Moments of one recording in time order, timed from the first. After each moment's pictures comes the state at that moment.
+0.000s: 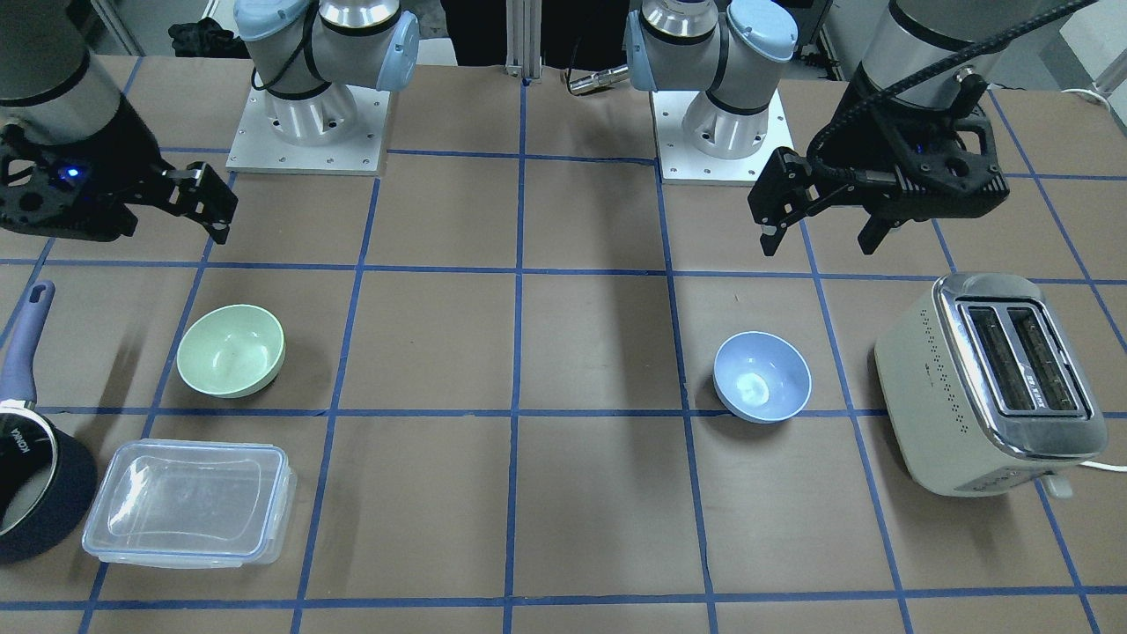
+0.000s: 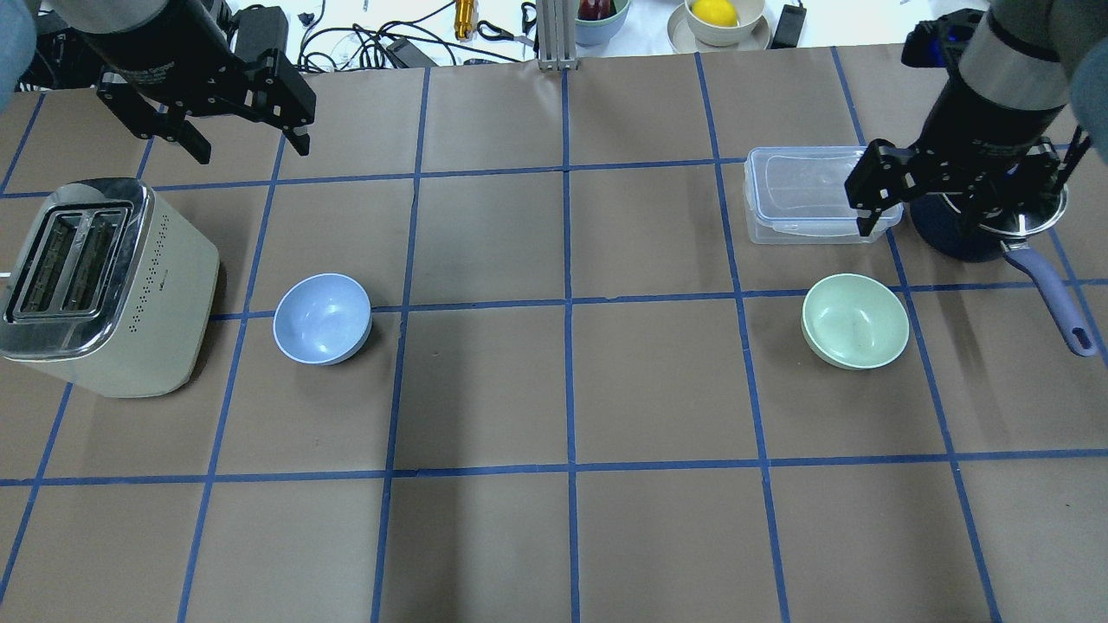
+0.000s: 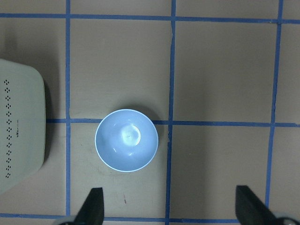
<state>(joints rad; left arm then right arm) -1.52 -1.62 -1.44 -1.57 1.57 0.01 1.34 -1.58 1.67 -1.58 -1.60 -0.16</state>
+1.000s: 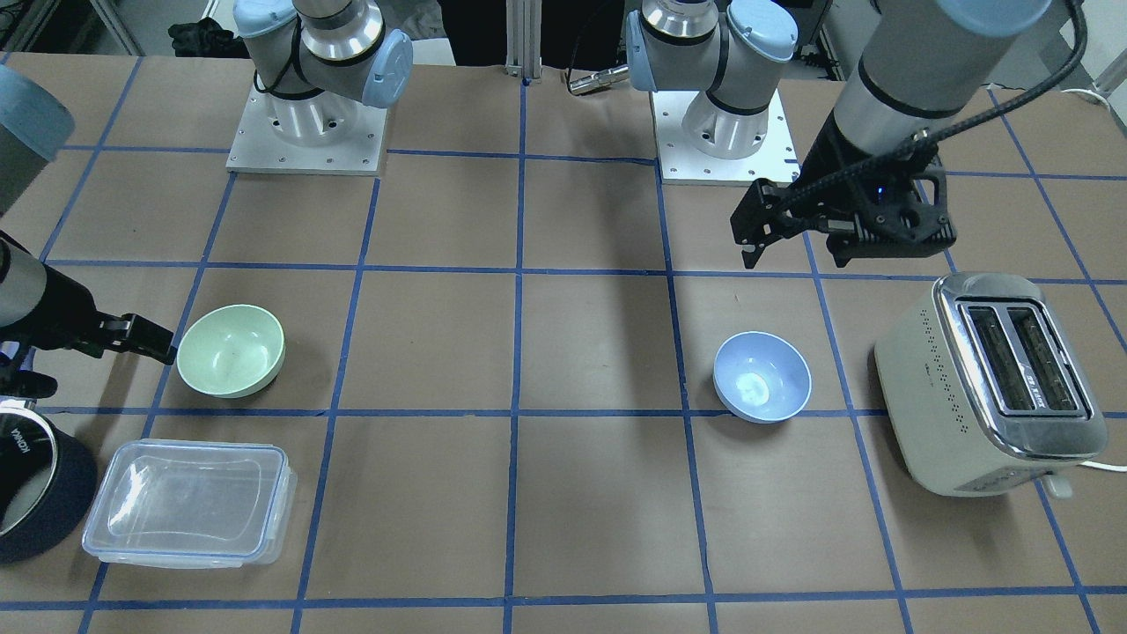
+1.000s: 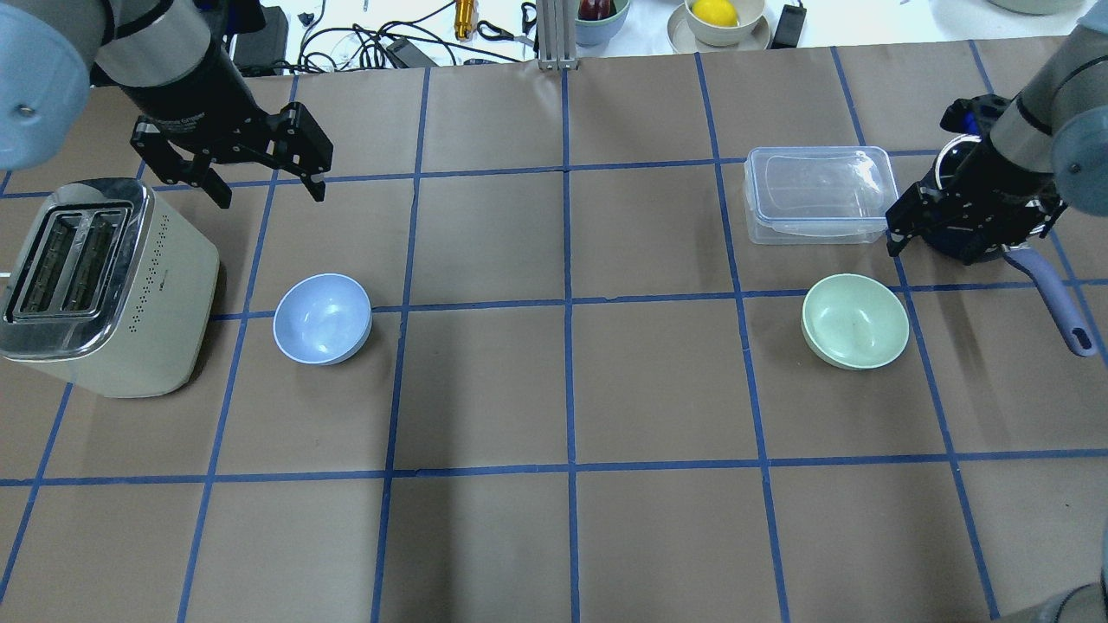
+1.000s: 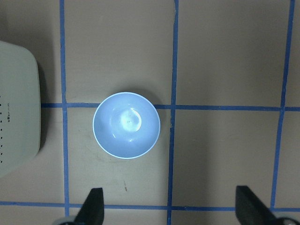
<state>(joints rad) -1.52 -1.64 -1.54 -1.56 1.57 0.02 1.16 -1.32 1.79 -1.91 -1.52 -0.29</state>
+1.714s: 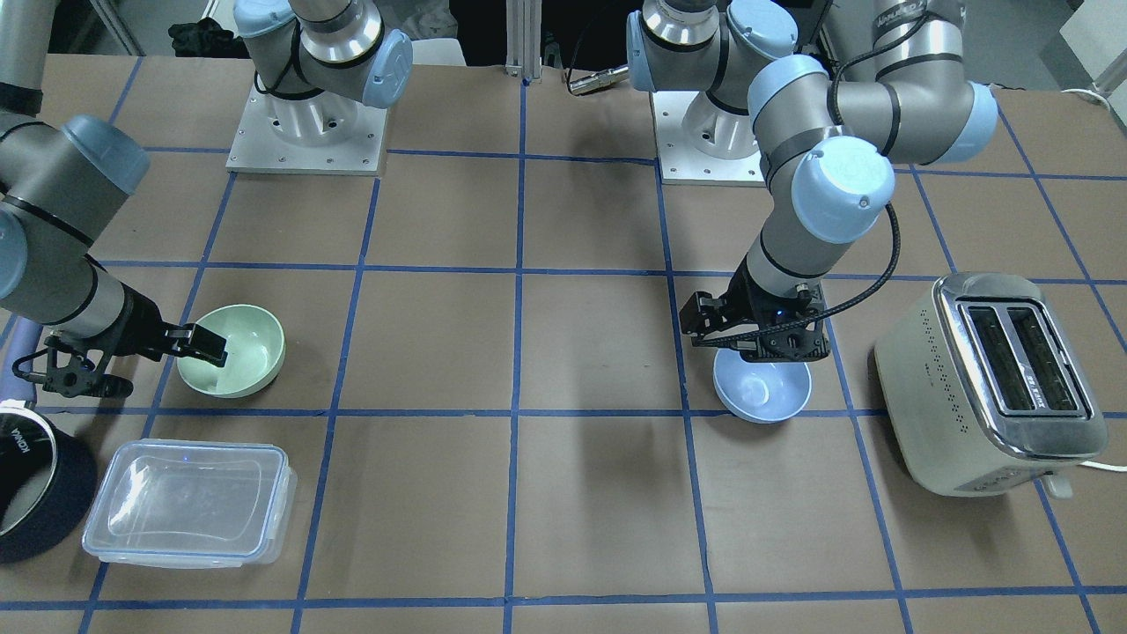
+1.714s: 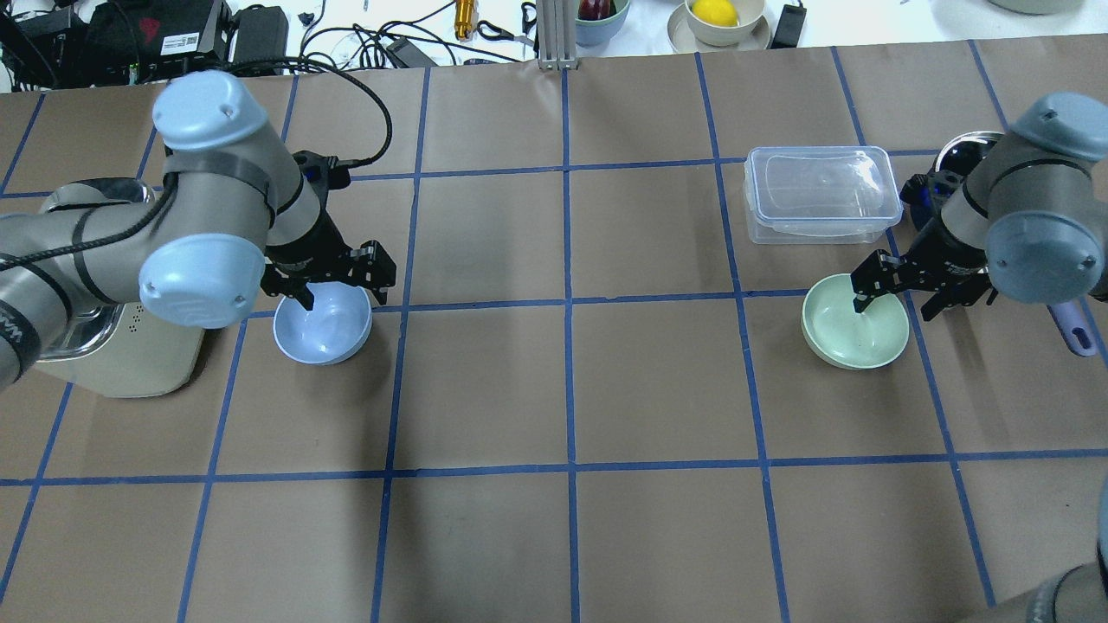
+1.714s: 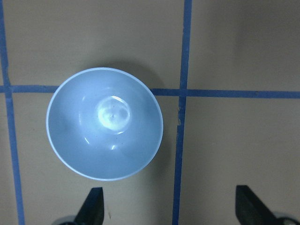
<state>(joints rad) -1.51 -1.75 -1.95 -1.05 1.57 0.02 1.16 -1.28 1.97 -2.09 -1.52 -0.29</state>
